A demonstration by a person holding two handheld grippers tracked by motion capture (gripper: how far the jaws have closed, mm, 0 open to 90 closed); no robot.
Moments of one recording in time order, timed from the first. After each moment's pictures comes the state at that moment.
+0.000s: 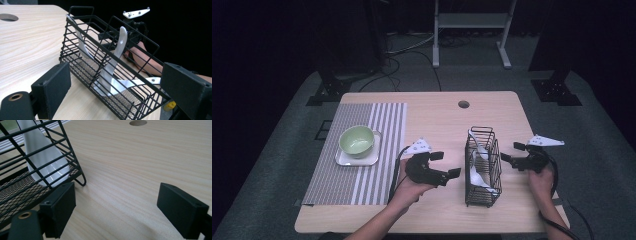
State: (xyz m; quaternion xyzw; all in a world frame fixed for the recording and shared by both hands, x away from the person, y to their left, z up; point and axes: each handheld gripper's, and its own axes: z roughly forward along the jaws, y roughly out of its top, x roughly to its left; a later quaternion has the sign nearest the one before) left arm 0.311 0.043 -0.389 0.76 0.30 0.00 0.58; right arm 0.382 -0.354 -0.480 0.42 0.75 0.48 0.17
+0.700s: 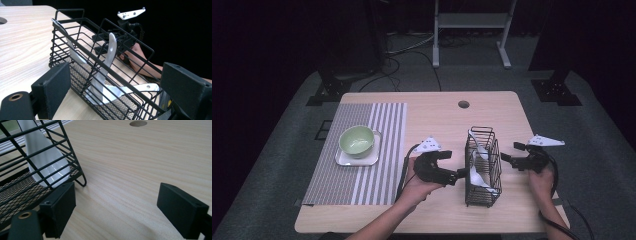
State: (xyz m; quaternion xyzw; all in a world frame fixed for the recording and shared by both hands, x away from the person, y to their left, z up) left arm 0.312 0.022 -0.383 0.76 0.29 0.00 0.58; right arm 0.382 -0.354 -0.480 0.42 0.75 0.49 0.17
